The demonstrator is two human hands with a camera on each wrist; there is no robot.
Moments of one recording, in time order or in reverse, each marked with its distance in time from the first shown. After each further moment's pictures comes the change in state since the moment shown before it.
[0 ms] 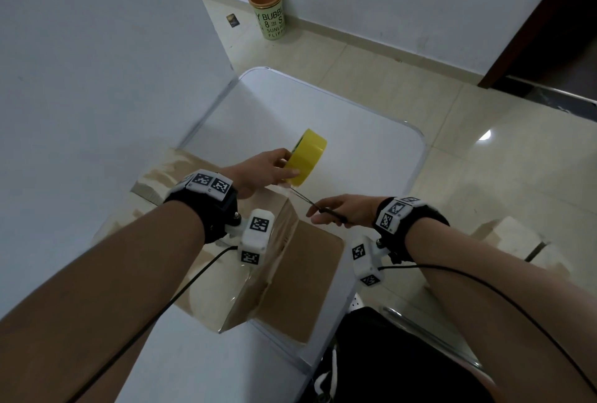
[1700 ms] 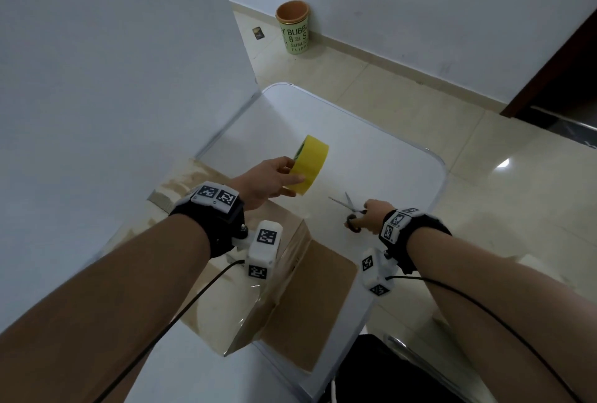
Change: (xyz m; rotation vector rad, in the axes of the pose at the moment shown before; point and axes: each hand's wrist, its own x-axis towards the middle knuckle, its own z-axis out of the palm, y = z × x) left_hand 0.002 0.001 -0.021 -0.237 0.127 -0.061; right_hand 0.033 0.001 -0.038 -0.535 0.413 0.333
